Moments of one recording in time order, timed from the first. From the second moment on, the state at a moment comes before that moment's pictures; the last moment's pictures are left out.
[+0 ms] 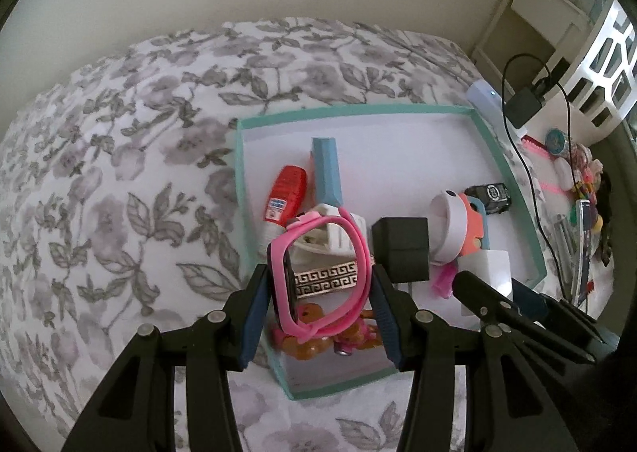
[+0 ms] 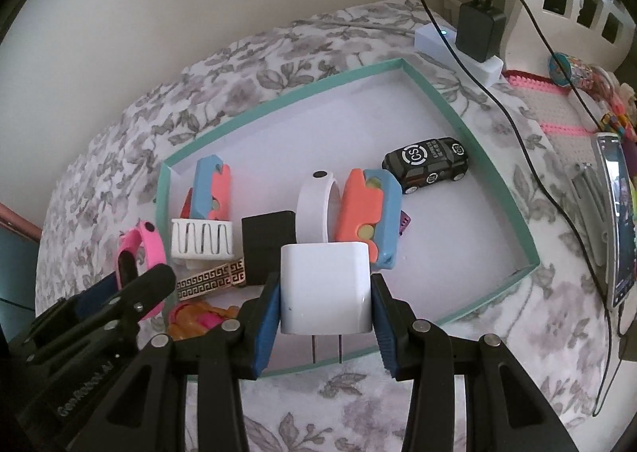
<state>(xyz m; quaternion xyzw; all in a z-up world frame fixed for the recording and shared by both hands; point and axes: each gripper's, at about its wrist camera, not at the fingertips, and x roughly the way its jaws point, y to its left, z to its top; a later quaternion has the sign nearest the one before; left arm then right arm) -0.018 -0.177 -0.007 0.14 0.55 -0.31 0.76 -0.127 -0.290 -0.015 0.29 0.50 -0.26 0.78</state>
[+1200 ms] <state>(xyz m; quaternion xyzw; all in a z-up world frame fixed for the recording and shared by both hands) -0.008 -0.156 -0.014 0.10 0.58 -0.32 0.75 -0.122 -0.285 -0.024 0.27 0.51 -0.26 0.77</state>
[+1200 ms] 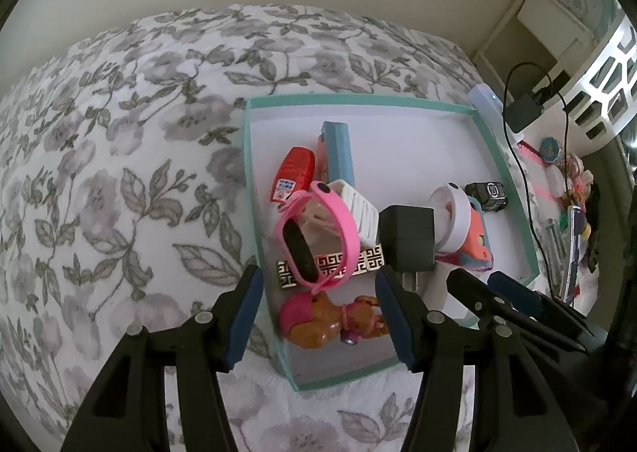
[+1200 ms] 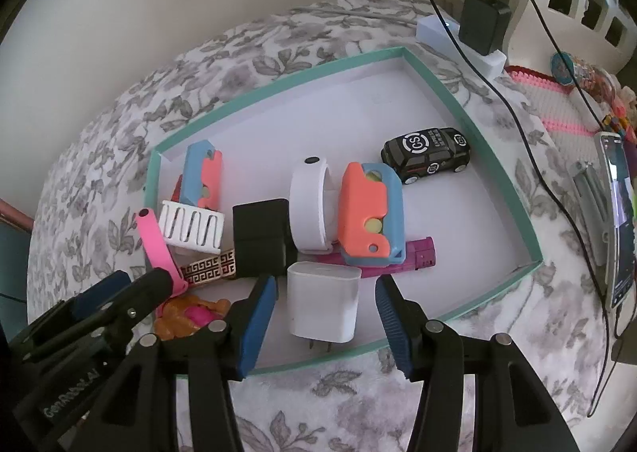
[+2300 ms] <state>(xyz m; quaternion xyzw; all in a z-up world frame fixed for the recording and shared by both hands) -0.002 -0.065 0.005 0.12 0.52 -0.17 0.83 -0.121 -0.240 -0.003 0.21 0.49 -0.24 0.81</state>
